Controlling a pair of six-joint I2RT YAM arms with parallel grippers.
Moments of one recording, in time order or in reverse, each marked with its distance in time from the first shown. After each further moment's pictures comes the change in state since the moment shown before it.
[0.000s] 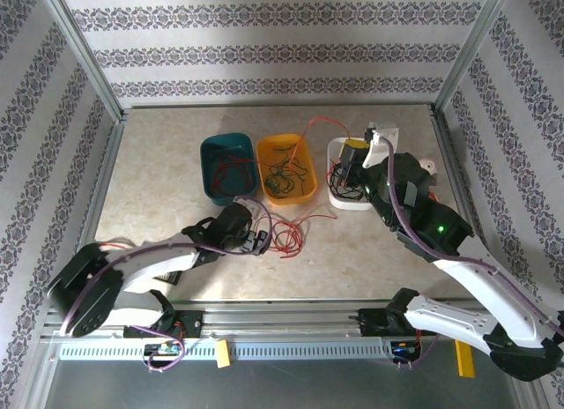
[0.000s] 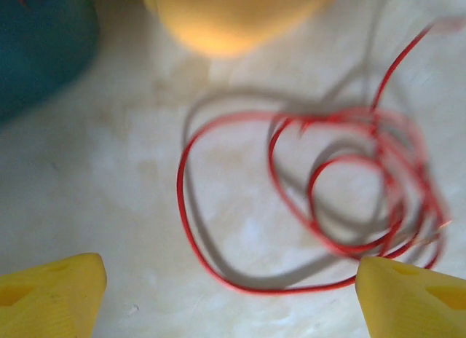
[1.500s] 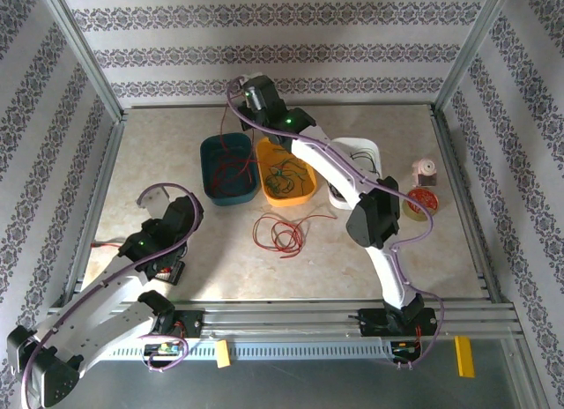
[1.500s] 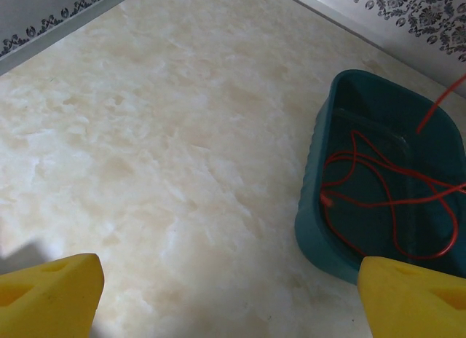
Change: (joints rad) left arm 0.209 -0.440 0.068 -0.537 -0.619 -0.587; right arm -0.078 1.269 1.064 -0.154 -0.144 -0.151
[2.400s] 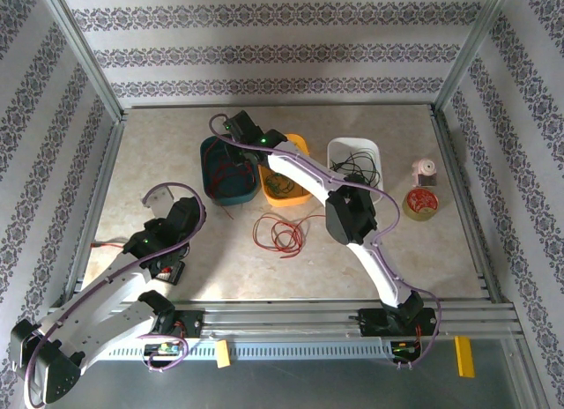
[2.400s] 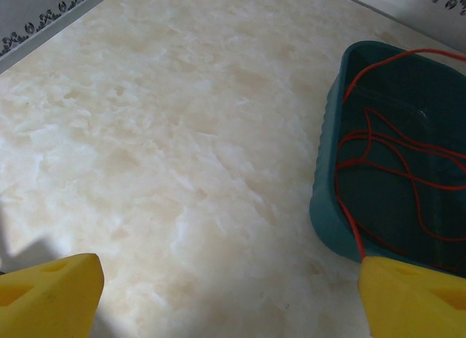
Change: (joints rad) left arm 0.000 0.039 -0.015 0.006 0.016 0.045; right arm 0.052 0.212 0.008 -0.104 -0.133 0.091
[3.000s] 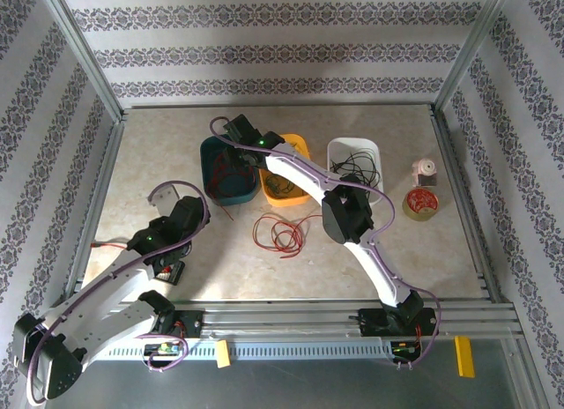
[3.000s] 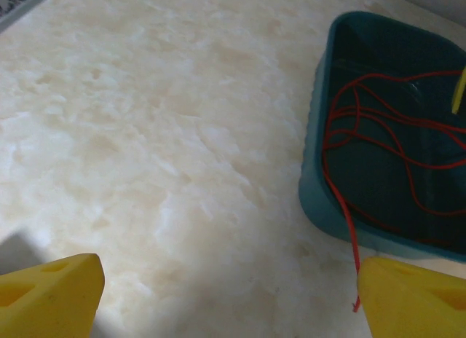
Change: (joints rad) left arm 0.000 0.041 0.000 0.034 0.076 0.030; right arm 0.000 0.022 0.002 -0.019 0.005 0.045
